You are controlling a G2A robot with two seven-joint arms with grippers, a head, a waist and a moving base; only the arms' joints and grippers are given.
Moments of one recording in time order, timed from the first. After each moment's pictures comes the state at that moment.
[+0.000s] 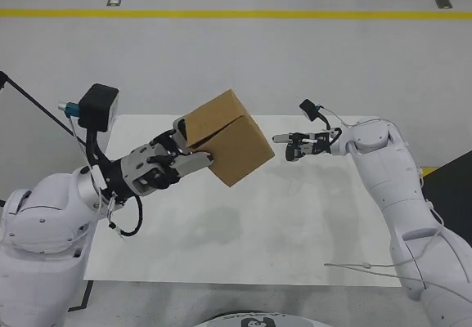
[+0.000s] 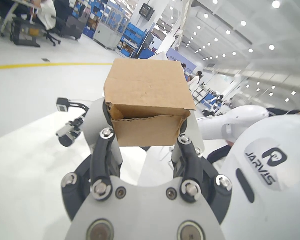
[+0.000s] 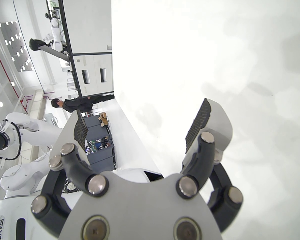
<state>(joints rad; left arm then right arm) 1.43 -1.07 -1.59 -2.27 -0.01 -0.45 -0.74 -0.73 -1.28 1.19 -0.78 -0.06 -0.20 1.29</state>
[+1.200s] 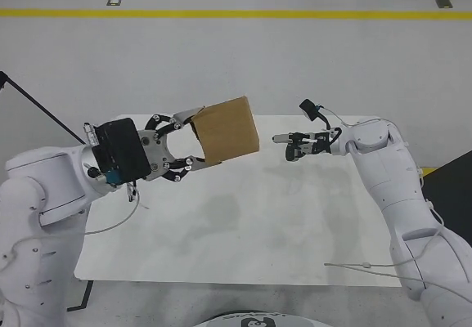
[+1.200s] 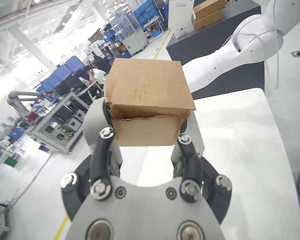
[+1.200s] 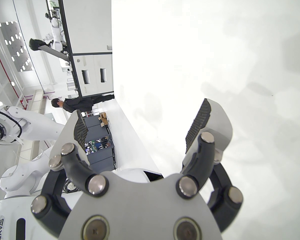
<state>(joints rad) 1.28 -1.08 -1.57 -2.19 1.21 -1.01 -0.11 -0.73 -1.28 1.19 -0.78 -0.06 -0.20 1.29</state>
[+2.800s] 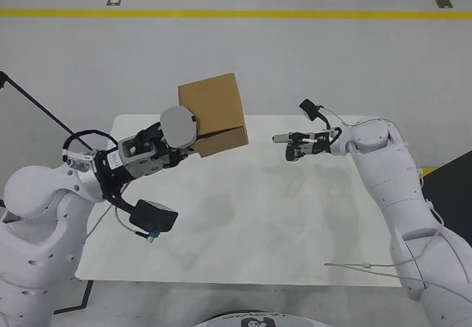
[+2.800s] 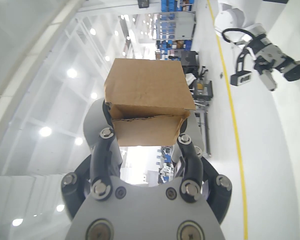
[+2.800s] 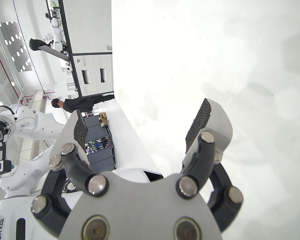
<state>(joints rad) 1.39 -0.99 -1.57 -2.18 2.44 -0.22 0.83 -0.73 -1.28 1.19 -0.78 -0.06 -0.20 1.29</state>
